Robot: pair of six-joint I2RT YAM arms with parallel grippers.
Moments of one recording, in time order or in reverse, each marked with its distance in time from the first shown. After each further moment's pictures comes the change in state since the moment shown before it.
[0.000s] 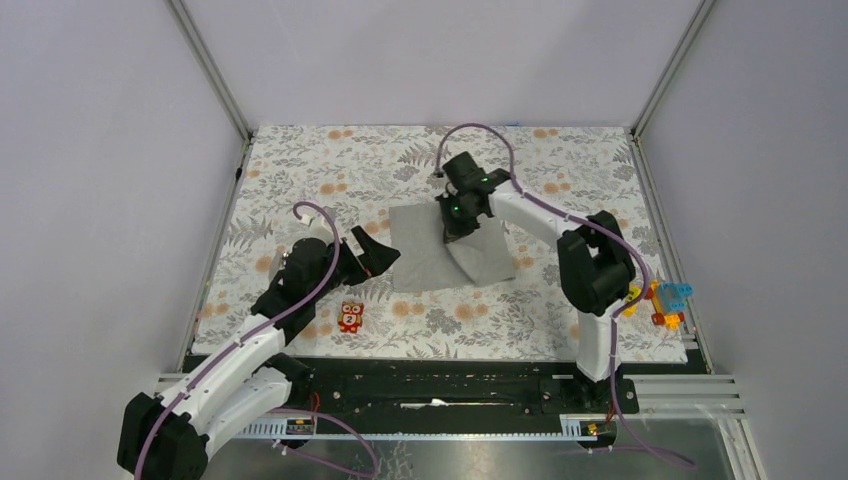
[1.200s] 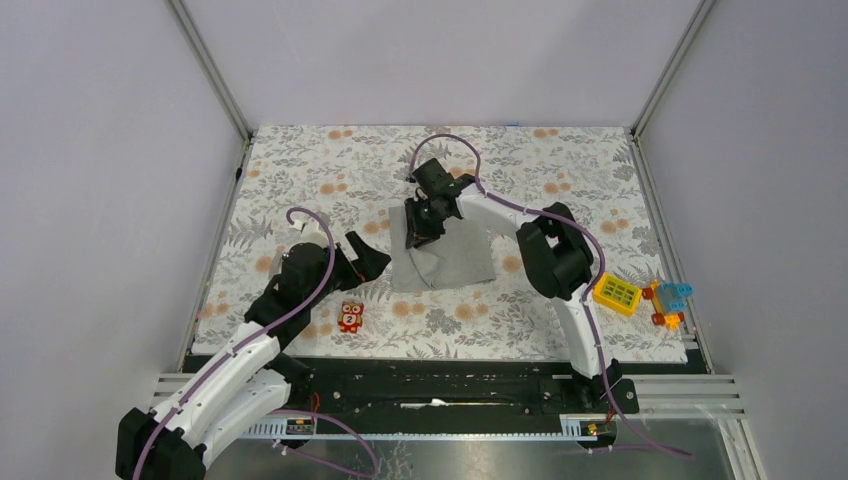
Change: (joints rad) left arm 0.000 -0.078 0.000 -0.150 -0.101 0.054; right arm 0.112 0.279 0.228 0.096 -0.153 0.191
